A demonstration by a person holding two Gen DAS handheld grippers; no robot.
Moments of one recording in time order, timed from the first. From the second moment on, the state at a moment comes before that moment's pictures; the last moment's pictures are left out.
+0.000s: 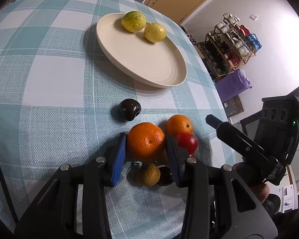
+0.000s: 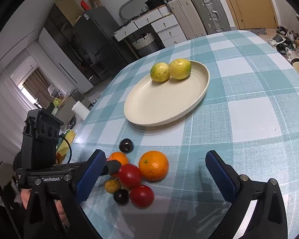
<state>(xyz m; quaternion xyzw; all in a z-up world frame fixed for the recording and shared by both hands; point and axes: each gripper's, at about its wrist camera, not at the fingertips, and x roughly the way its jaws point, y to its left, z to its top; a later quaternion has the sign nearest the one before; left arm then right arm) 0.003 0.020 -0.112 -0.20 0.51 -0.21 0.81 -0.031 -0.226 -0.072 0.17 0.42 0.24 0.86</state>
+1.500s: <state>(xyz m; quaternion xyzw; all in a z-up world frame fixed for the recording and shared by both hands) -0.001 0.043 -0.102 -0.23 0.49 -0.22 0.81 -0.012 -0.216 -0.084 0.23 0.47 0.22 0.82</state>
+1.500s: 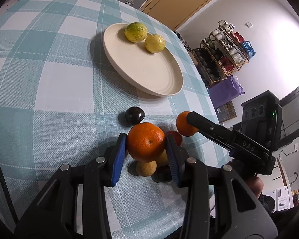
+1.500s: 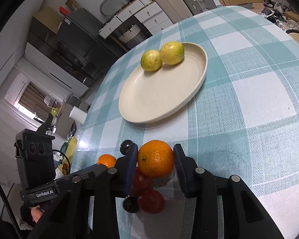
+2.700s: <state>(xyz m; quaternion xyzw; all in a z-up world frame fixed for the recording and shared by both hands) 0.140 0.040 -0.047 -0.20 0.46 -0.19 0.84 0.084 -0.212 -0.037 0.22 0.40 0.28 0.85</state>
